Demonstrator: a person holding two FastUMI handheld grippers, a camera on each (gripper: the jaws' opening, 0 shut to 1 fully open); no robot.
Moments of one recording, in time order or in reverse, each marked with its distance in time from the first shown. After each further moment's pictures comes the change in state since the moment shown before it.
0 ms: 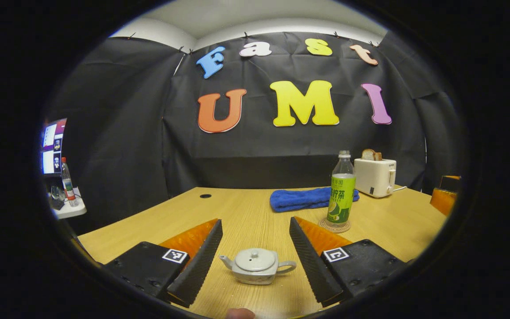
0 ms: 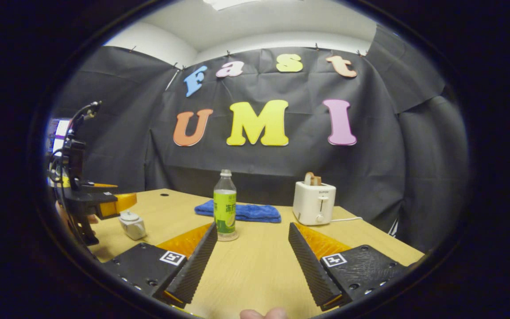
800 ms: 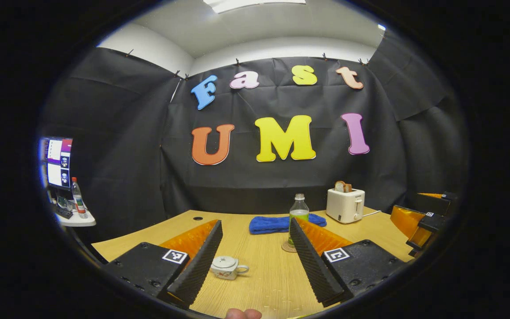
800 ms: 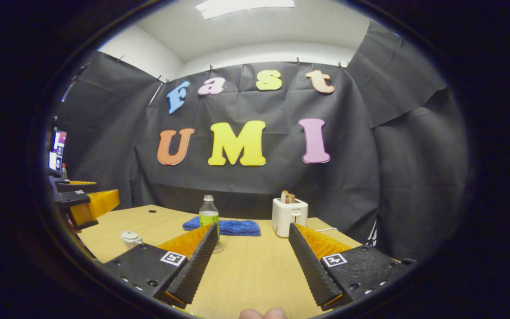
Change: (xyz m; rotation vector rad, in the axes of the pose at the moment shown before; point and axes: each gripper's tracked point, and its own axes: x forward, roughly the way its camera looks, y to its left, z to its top) left arm -0.099 -0.065 0.079 0.010 -0.143 -0.034; right arm -0.061 -0.021 0.058 0.018 -0.086 -0.103
